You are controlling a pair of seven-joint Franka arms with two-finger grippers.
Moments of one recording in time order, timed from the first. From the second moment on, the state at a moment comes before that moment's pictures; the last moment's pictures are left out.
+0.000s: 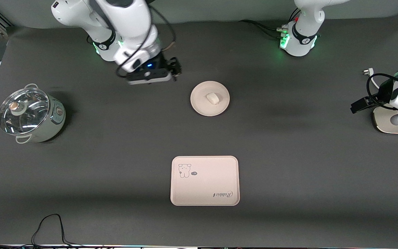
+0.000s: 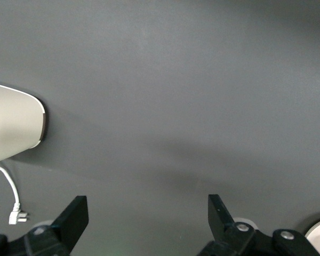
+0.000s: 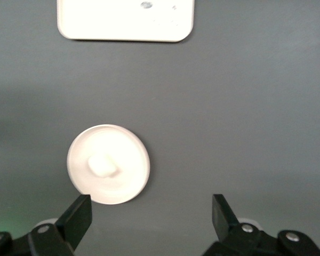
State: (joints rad) left arm 0.04 -0.03 -0.01 -1.86 0.03 1.76 -0.23; right arm 0.91 0.03 -0.13 -1.86 0.06 1.95 0.75
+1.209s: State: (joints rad) left arm -0.14 -0.06 0.13 -1.79 0.05 1.64 -0.23; right arm 1.02 0.15 -0.13 -2.26 0.16 2.54 0.78
